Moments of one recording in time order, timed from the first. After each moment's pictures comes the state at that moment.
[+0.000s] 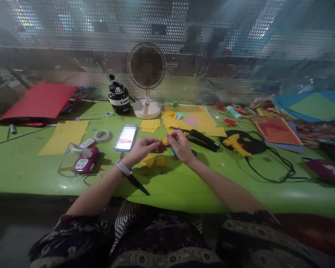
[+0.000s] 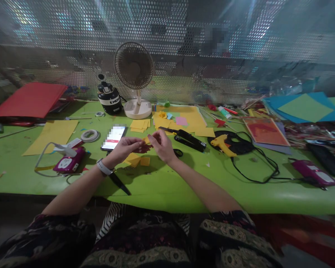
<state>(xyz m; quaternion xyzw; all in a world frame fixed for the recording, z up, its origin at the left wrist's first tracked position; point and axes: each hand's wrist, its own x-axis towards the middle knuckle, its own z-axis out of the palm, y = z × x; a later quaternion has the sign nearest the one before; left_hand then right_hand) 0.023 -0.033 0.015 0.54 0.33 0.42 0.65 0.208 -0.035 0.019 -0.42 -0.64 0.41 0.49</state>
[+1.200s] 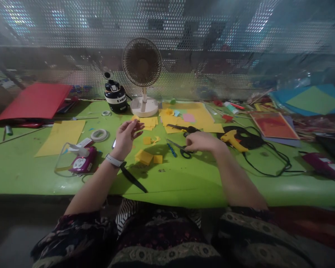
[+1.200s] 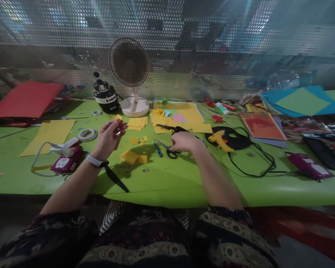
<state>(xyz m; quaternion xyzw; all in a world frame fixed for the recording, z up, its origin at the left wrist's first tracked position) -0.001 -0.010 0.036 0.39 0.39 0.65 0.53 0.283 -0.020 0.082 -0.58 -0.80 0.16 -0.07</state>
